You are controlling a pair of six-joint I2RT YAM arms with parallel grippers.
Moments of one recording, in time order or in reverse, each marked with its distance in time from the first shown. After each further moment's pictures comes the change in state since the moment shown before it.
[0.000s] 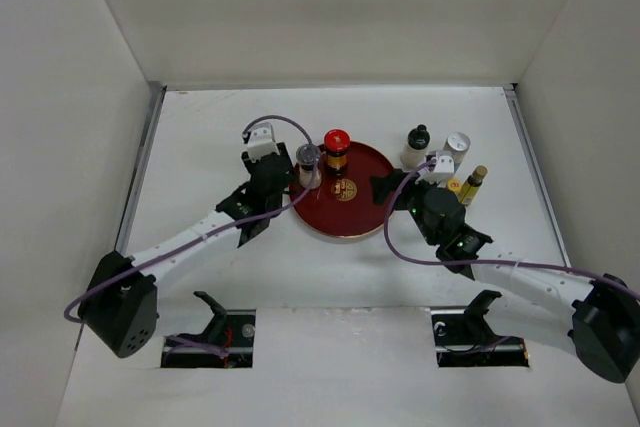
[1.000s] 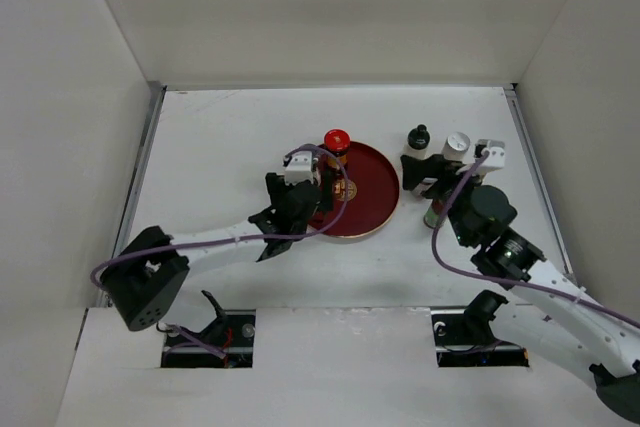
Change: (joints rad) left arm -0.235 0.200 -0.064 0.151 -0.040 0.050; right arm 0.008 -0.287 0.164 -0.315 0.079 -0.033
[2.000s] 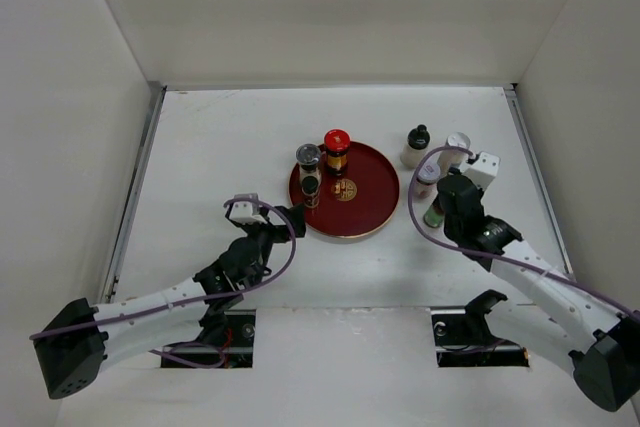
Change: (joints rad) left arm -0.104 -0.701 -0.531 0.312 -0.037 -0.042; right arm -0.188 0.167 -0.011 -0.419 0.294 0.105
